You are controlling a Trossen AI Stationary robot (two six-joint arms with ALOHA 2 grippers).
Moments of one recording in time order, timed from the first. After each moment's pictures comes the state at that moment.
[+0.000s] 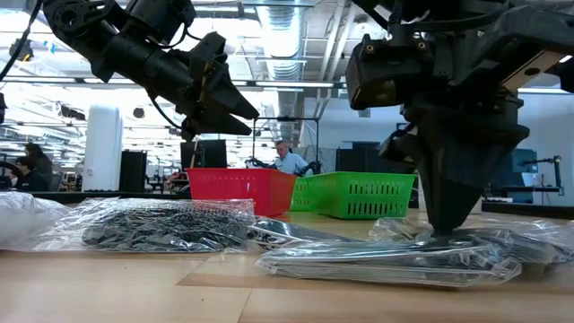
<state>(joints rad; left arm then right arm) 0.04 1.37 0.51 0.46 -0.19 -0.47 0.41 1.92 1.17 -0.51 -0.09 0.39</state>
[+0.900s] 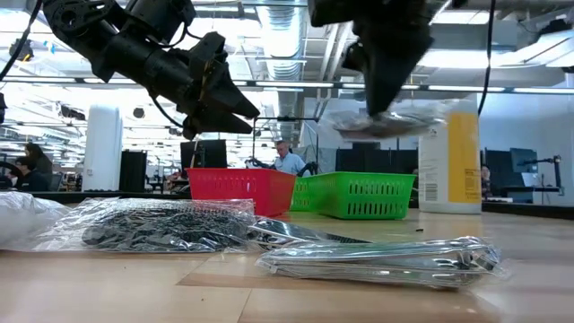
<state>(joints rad) 0.04 1.37 0.51 0.47 -0.19 -0.44 0.30 1.91 1.60 -1.08 0.13 0.21</state>
